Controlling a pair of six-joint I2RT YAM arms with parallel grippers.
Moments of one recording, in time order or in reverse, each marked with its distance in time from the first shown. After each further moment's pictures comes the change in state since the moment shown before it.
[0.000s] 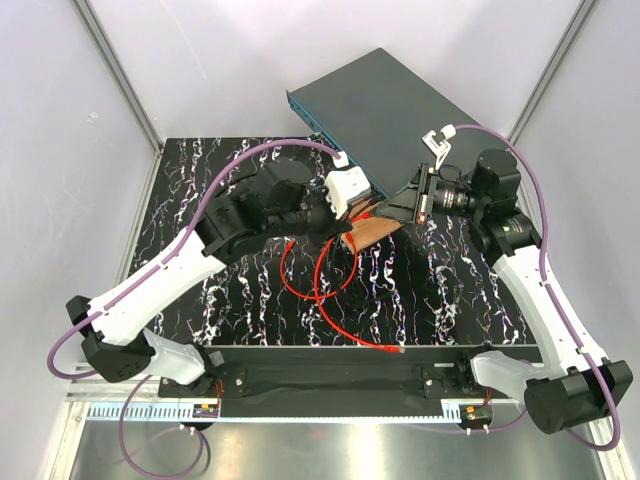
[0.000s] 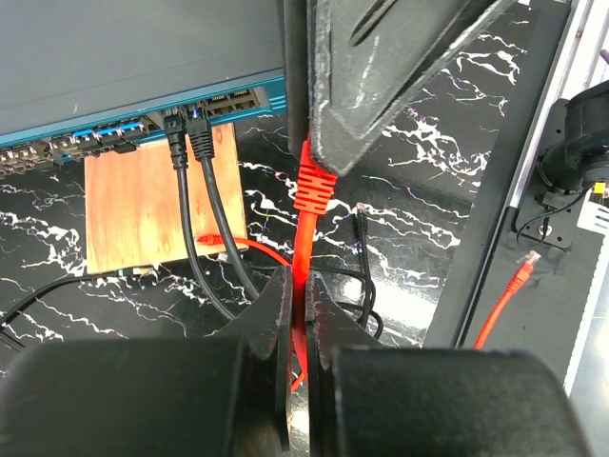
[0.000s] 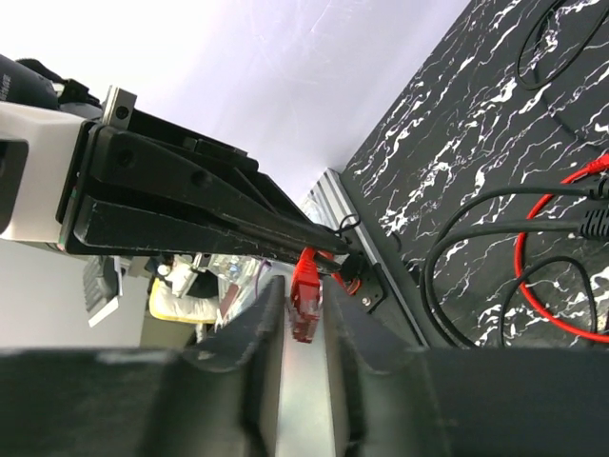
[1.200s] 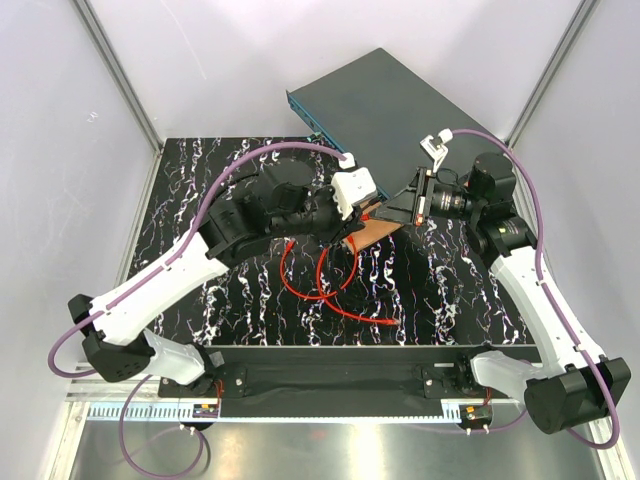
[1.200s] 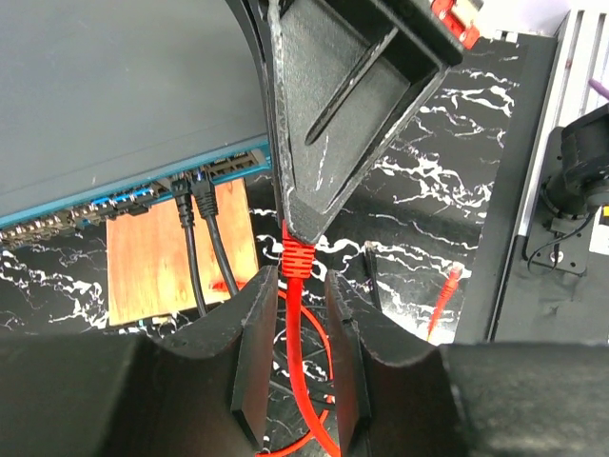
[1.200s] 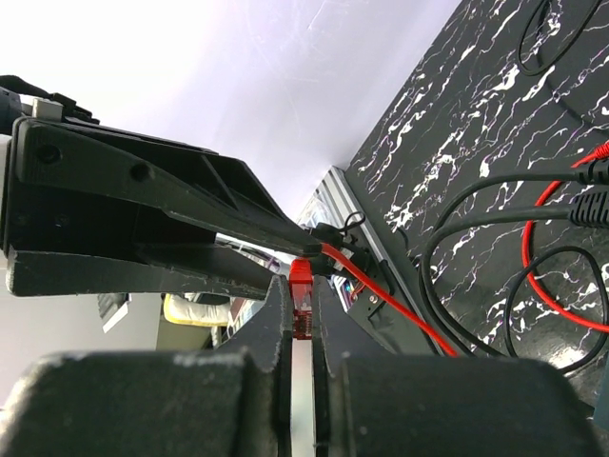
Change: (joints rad) left arm -0.023 0.000 -0.022 0.120 0.011 0.056; right arm 0.003 0.000 -0.042 0.032 0.004 0.043
